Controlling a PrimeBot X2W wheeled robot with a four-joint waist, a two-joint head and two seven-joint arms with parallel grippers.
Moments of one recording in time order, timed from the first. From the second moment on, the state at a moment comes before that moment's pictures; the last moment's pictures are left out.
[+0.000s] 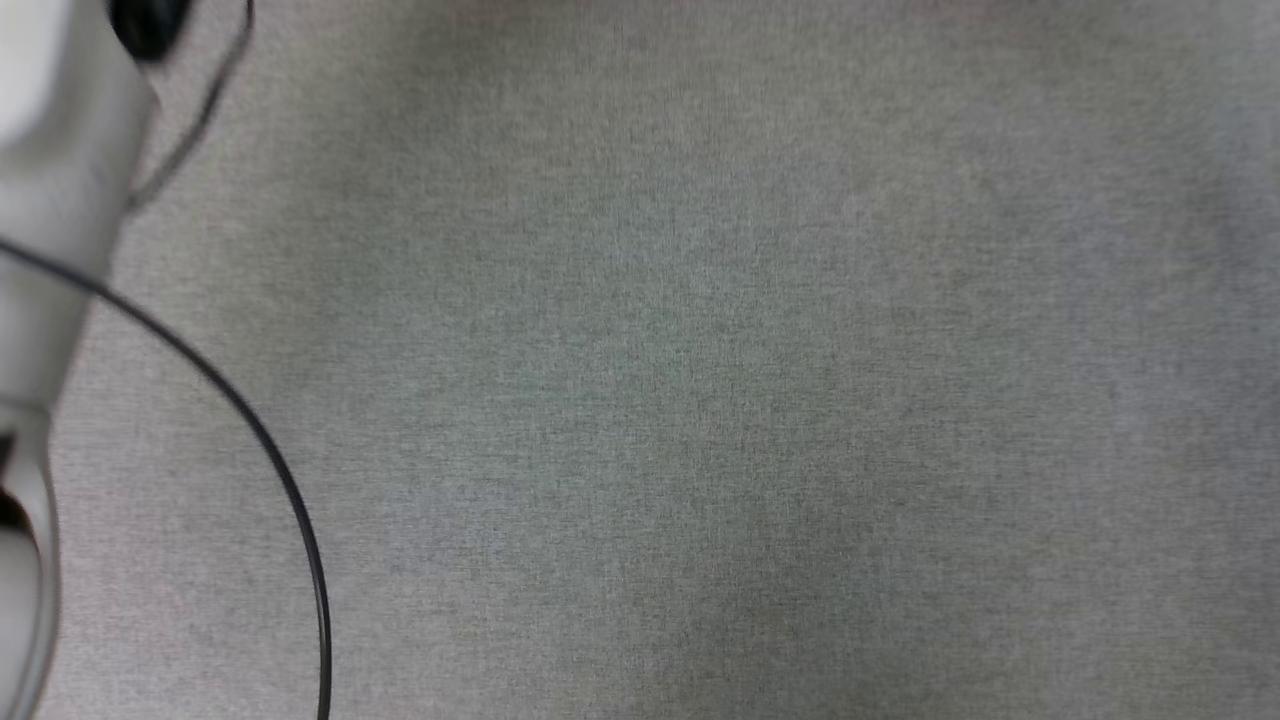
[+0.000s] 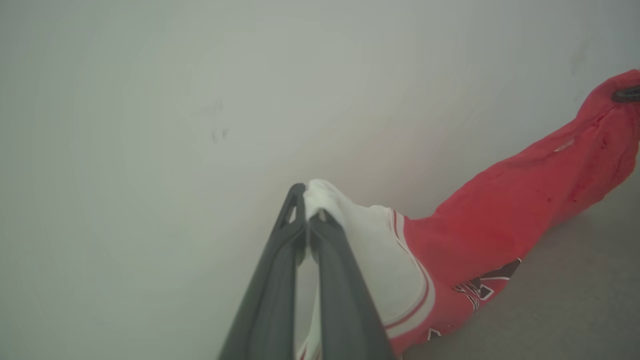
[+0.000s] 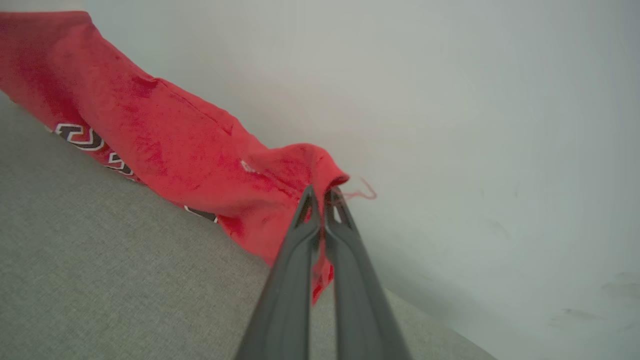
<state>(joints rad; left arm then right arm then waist) -1.49 0.45 -0.74 0.78 -0.56 -0.13 -0.26 -1.56 -0.44 0.92 0.92 0.58 0.13 0.01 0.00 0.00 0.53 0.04</state>
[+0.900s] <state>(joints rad) -0.25 0.67 -0.74 0.20 -0.78 0.06 -0.19 -0.77 -0.69 1.17 0.66 0.93 0.13 -0.11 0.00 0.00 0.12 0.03</state>
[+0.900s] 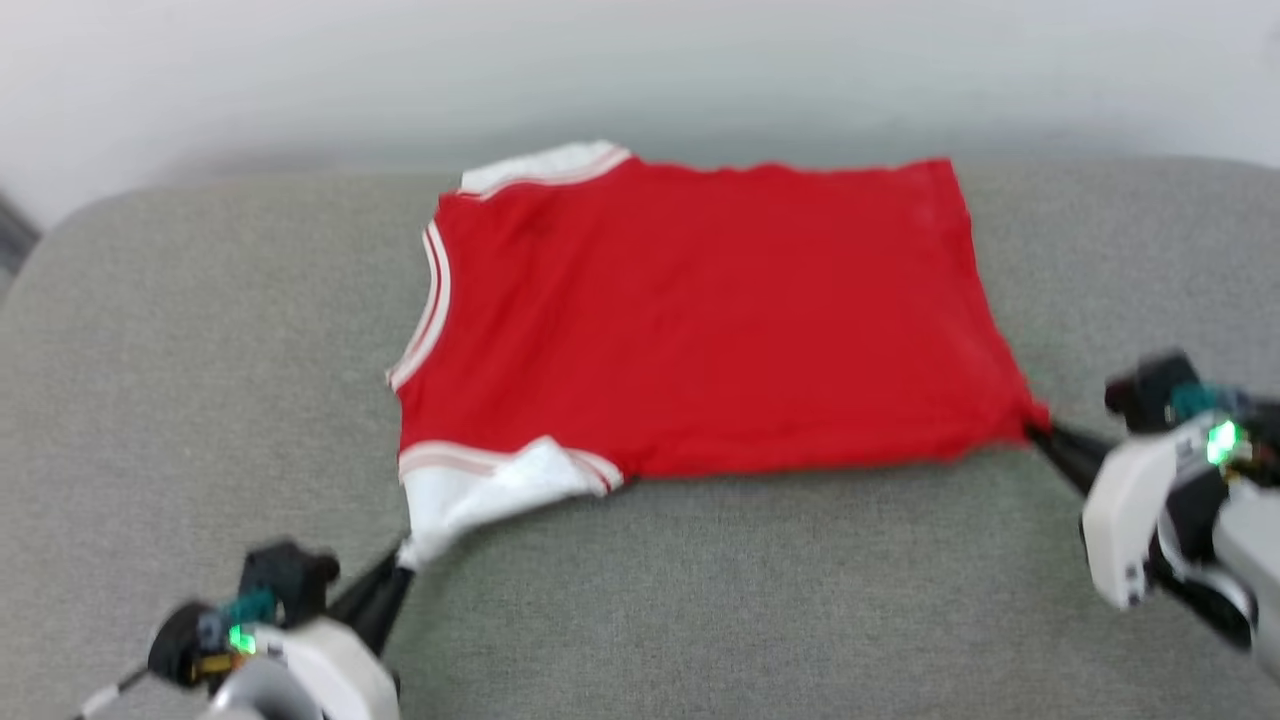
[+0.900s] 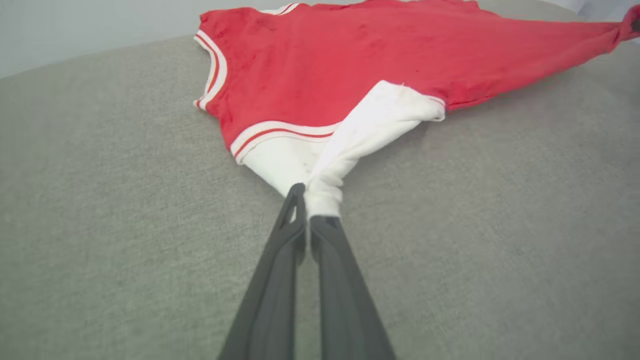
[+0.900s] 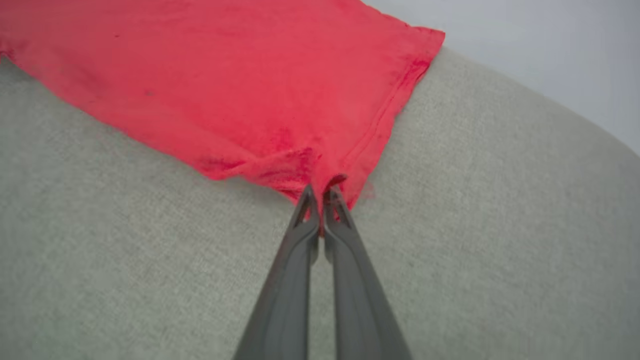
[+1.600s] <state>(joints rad) 0.14 0.79 -0.79 -0.08 -0.92 0.20 -0.08 -0.21 -0.81 0.97 0.43 0.97 0.13 -0.08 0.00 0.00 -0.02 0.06</state>
